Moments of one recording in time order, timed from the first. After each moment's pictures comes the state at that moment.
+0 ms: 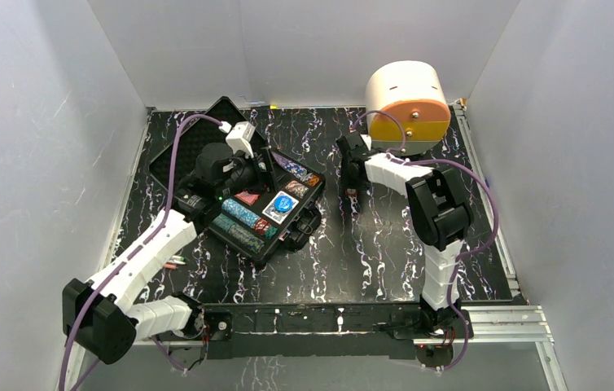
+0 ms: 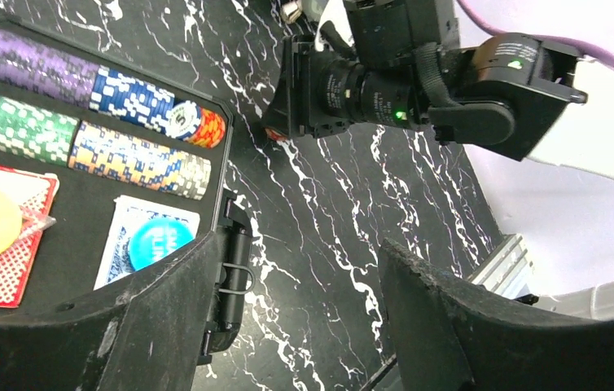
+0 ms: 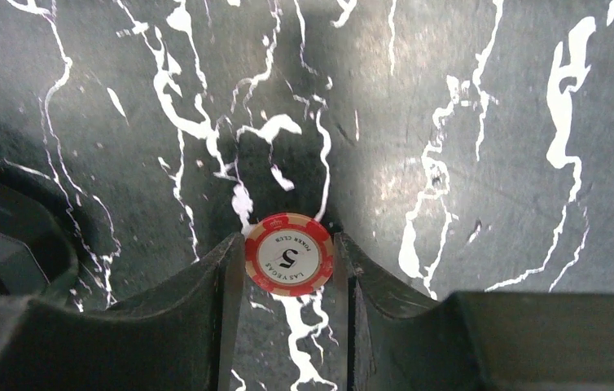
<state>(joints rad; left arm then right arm) -0.51 1.15 0.98 -0.19 0.23 -0.53 0.50 2.00 1.38 -0.46 0.25 0.47</state>
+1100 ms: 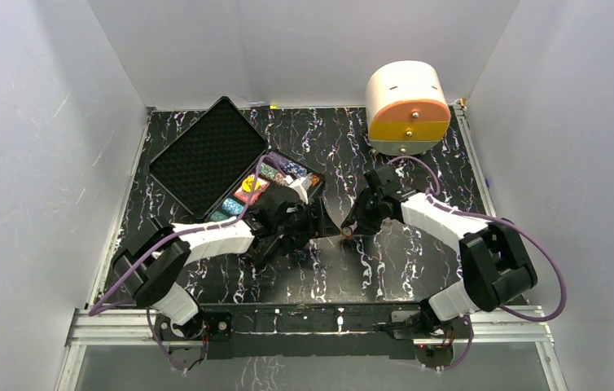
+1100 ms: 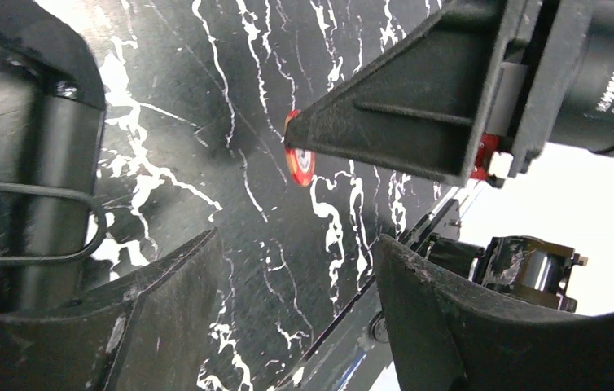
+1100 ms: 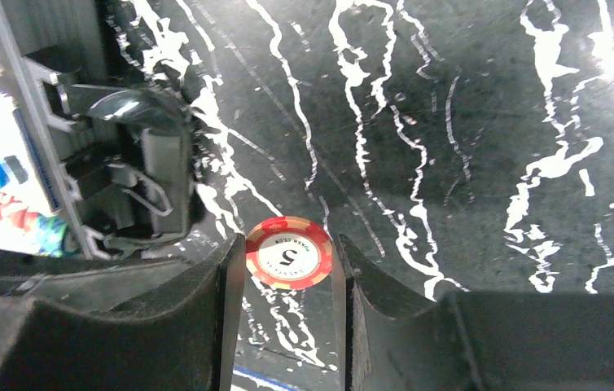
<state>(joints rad) -0.84 1.55 0.77 0.19 0.24 -0.87 0.50 1.47 0.86 -0.48 -0.18 0.89</state>
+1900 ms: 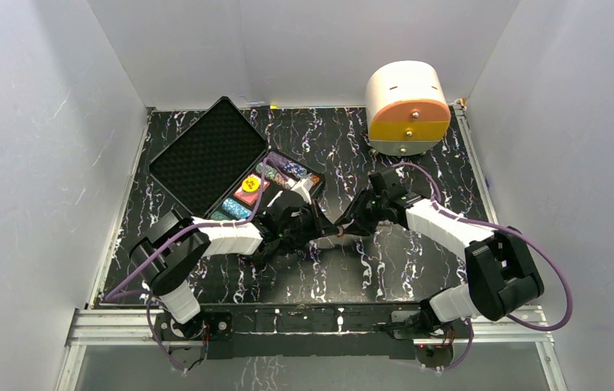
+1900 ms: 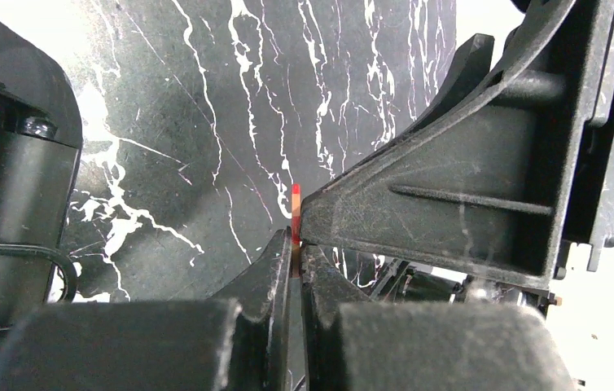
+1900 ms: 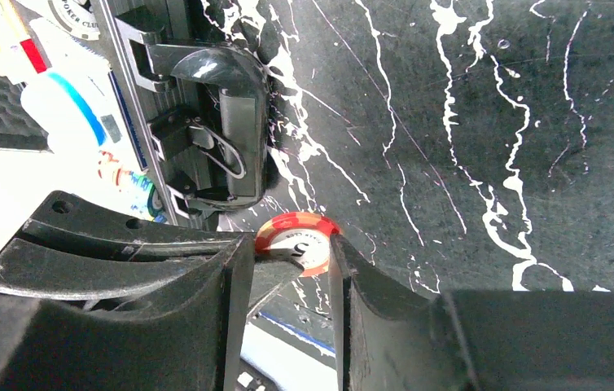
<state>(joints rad) -0.86 1.67 0.75 0.42 0.20 -1.01 0.50 1.40 0.79 -0.37 -0.35 1.04</state>
